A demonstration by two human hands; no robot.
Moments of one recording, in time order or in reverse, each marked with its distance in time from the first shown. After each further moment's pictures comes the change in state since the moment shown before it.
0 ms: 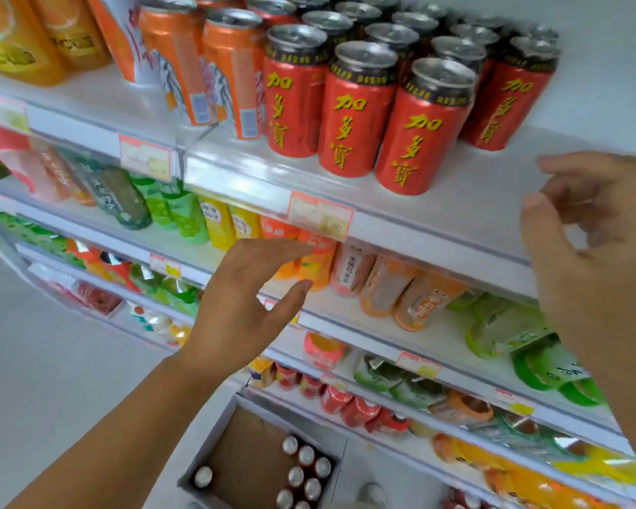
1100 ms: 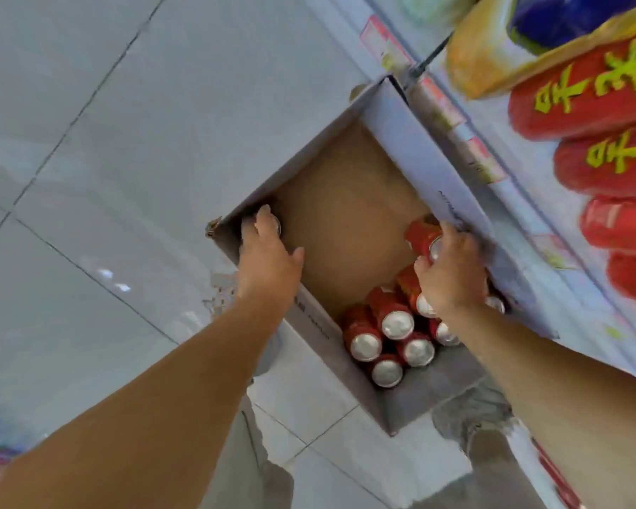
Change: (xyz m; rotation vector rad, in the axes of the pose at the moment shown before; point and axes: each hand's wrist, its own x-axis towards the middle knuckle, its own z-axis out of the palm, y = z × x) left_hand -0.625 -0.417 0.313 0.223 -0.486 -1.695; right_hand -0.663 0.427 0.524 -0.684 -1.286 0.577
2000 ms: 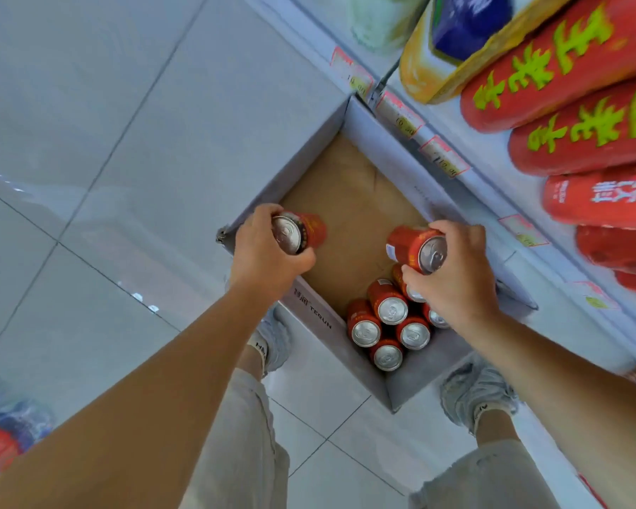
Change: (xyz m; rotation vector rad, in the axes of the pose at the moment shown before) left_hand -0.043 0.025 -0.051 -0.181 0.053 0.206; right_hand -0.063 0.003 -0.070 0.356 0.120 -0.169
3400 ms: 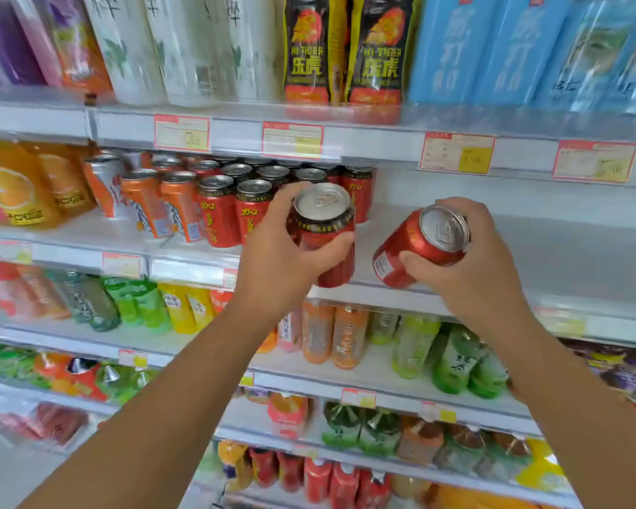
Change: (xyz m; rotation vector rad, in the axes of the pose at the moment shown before) left_hand -0.586 0.613 -0.351 -0.459 0.080 1.455; right_hand -0.466 -0.214 -0.761 0.427 1.084 -0.382
